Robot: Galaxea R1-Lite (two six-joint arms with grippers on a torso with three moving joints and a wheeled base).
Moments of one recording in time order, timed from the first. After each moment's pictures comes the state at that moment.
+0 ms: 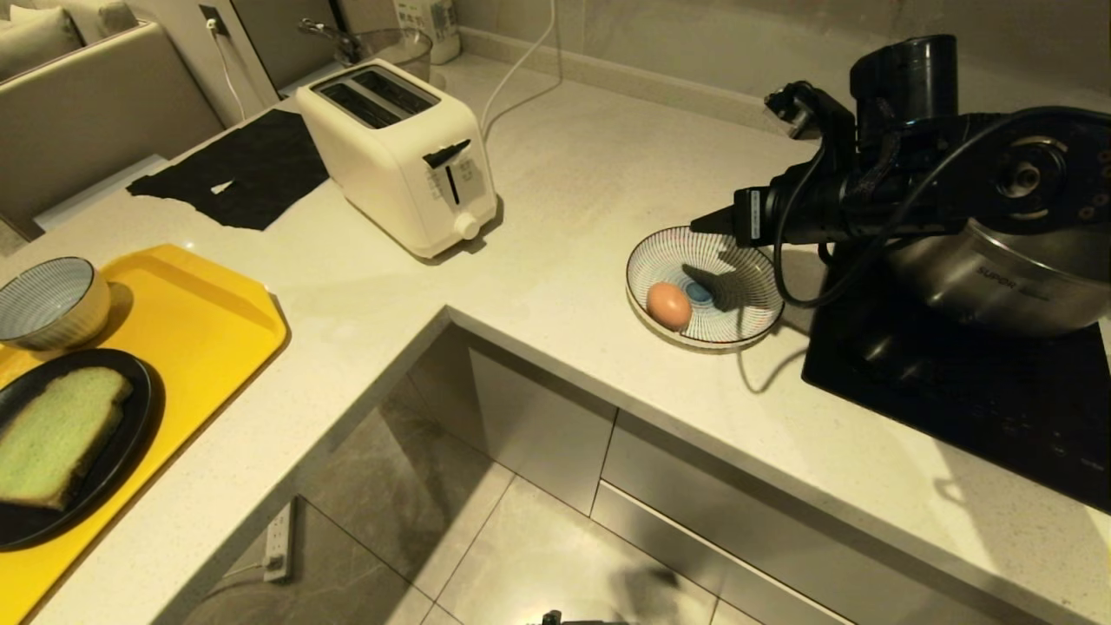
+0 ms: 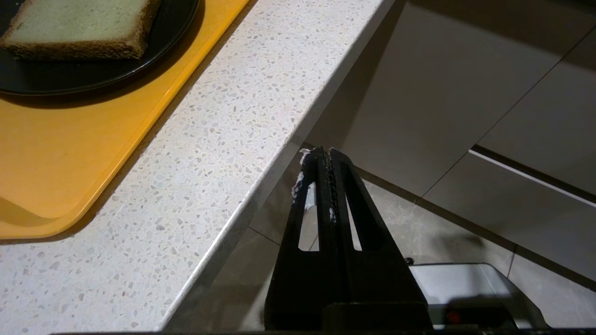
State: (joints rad) left arm 0.00 0.00 0.00 0.00 0.00 0.00; right arm 0.33 1.95 -1.85 0.24 0.16 0.02
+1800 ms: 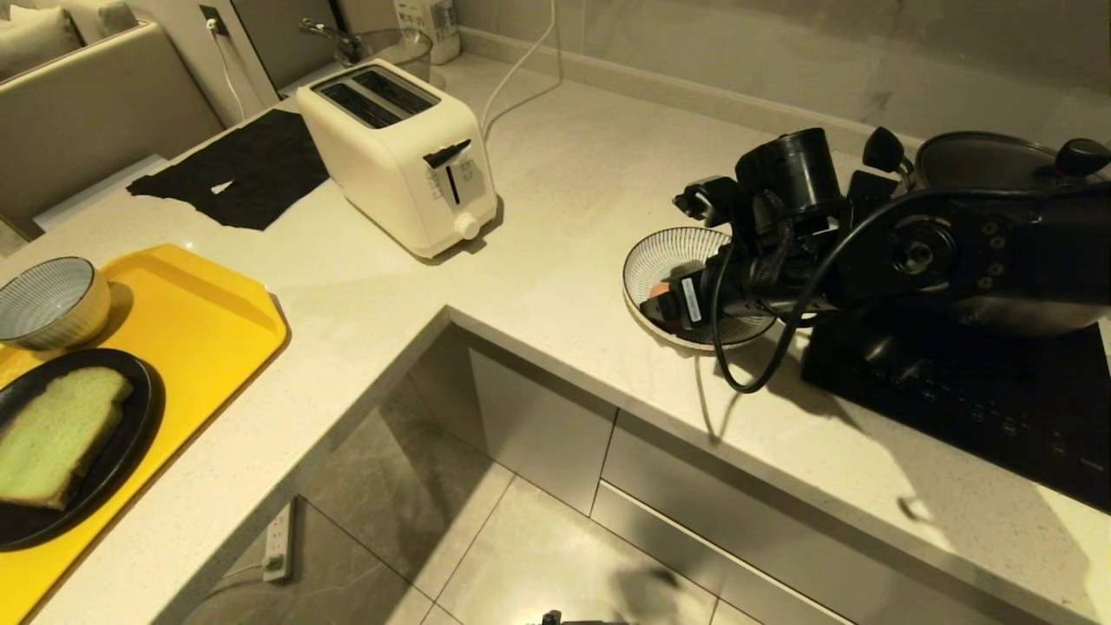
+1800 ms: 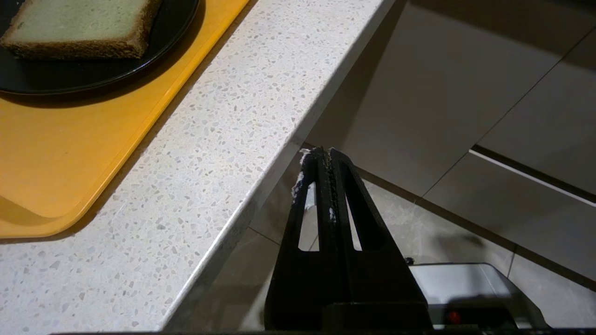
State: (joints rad) left arm 0.00 0.00 0.00 0.00 0.00 0.00; right arm 0.49 1.99 -1.70 0.24 -0.15 -0.05
